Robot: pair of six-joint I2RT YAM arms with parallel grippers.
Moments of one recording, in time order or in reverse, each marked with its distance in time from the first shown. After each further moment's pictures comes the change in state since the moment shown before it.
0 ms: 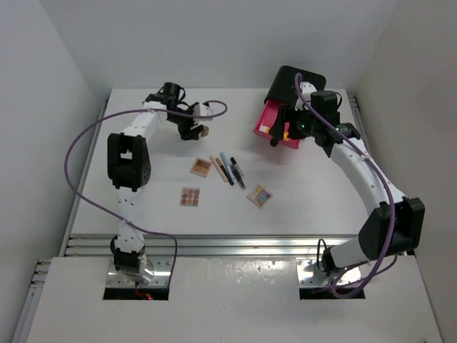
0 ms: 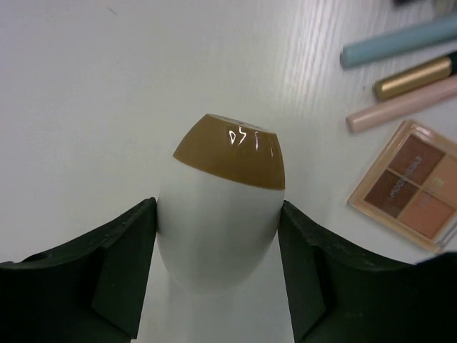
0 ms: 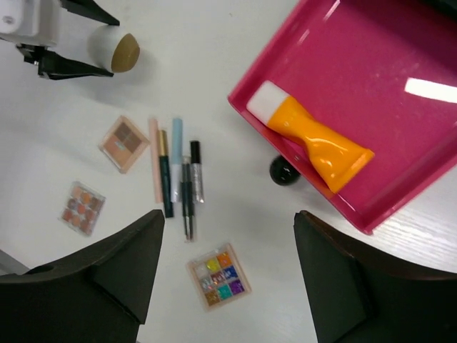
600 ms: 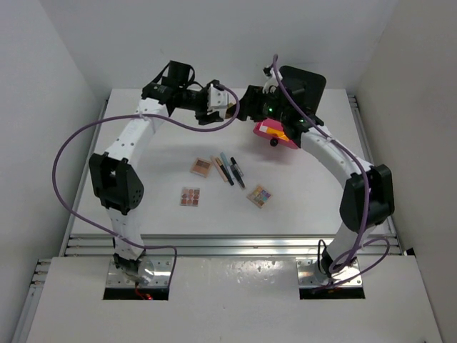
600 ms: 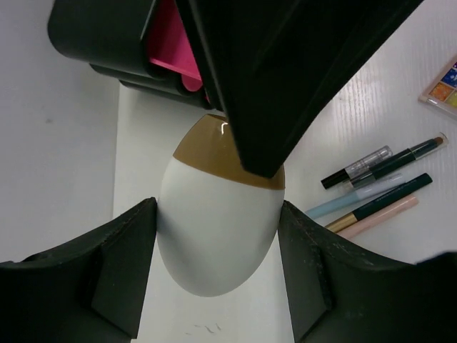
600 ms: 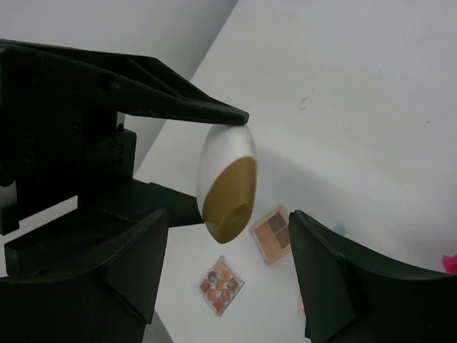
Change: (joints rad) left arm -0.158 -0.388 -0.032 0.074 0.210 -0.066; right arm 0.167 0.256 0.147 0.467 -0.198 0.355
